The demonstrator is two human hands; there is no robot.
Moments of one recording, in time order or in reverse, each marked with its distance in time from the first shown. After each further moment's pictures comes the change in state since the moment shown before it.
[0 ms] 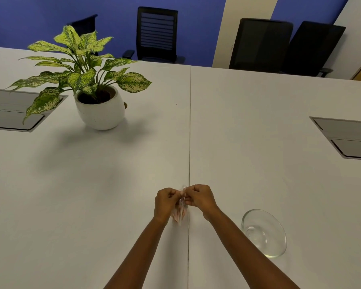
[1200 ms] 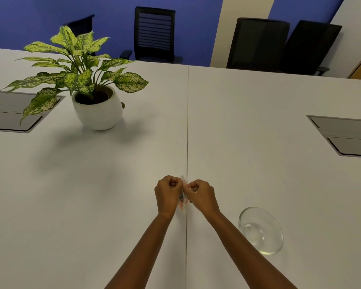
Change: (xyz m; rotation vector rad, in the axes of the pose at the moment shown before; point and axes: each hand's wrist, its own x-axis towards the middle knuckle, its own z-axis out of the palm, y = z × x) left_hand -0.005 0.024 0.012 0.001 0.251 0.134; right_hand -0.015 -0.007 -0.005 -0.305 0.151 -0.221
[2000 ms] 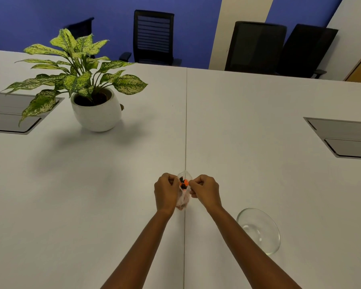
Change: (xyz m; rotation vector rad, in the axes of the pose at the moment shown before) left_hand 0.003 0.011 0.001 0.089 0.000 -0.001; right_hand 0.005 -0.010 -0.016 0.143 0.068 0.047
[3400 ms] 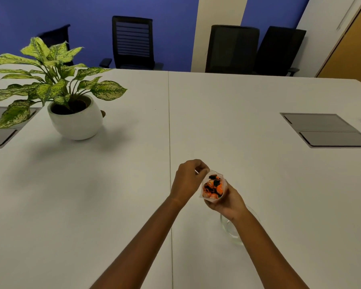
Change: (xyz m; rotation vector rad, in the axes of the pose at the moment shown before) left_hand -0.025 0.076 0.032 0.049 -0.421 0.428; right_hand 0.011 0.068 -0.087 1.188 -0.156 0.556
